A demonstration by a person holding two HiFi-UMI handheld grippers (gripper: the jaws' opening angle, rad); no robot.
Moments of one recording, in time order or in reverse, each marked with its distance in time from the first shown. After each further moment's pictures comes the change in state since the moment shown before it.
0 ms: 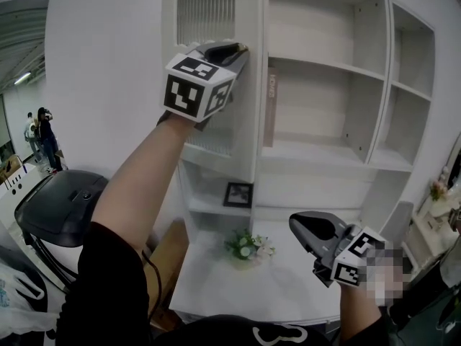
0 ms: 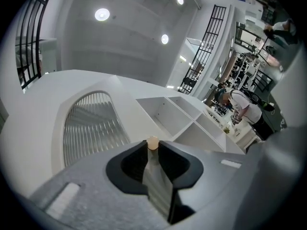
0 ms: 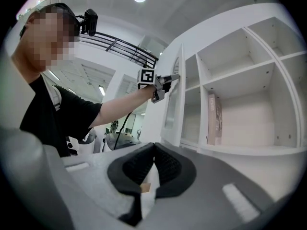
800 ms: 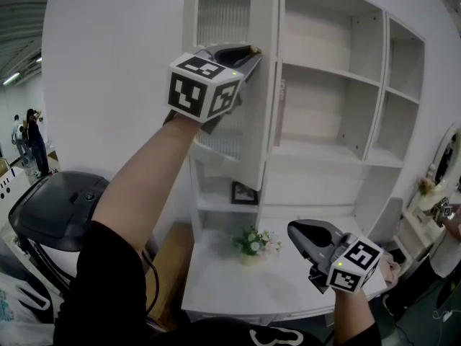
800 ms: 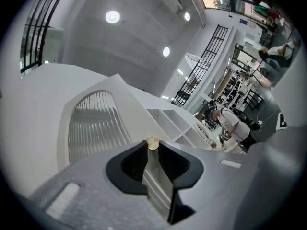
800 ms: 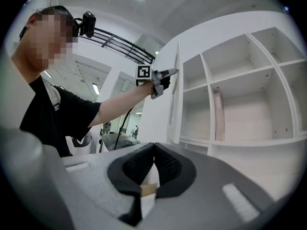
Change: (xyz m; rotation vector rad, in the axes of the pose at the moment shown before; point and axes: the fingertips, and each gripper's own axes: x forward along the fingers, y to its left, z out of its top) left arm -0.068 0.016 0.024 -0.103 -0.107 -0.125; right arm 0.030 0.079 -0.001 0.023 0.013 -0.088
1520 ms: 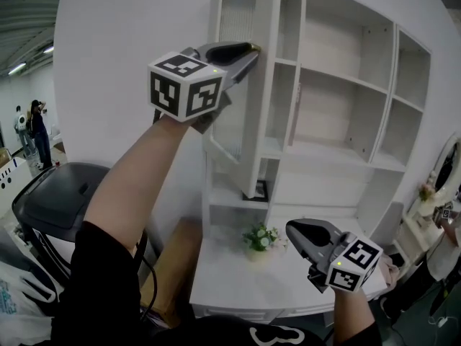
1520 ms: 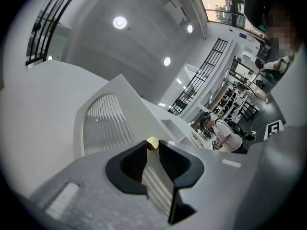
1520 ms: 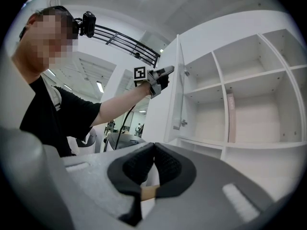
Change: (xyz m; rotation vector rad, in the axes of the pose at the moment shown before) left arm -0.085 0.026 0.025 -0.062 -0.097 -0.059; right arm 0.027 0.057 0.010 -0.030 0.018 0.043
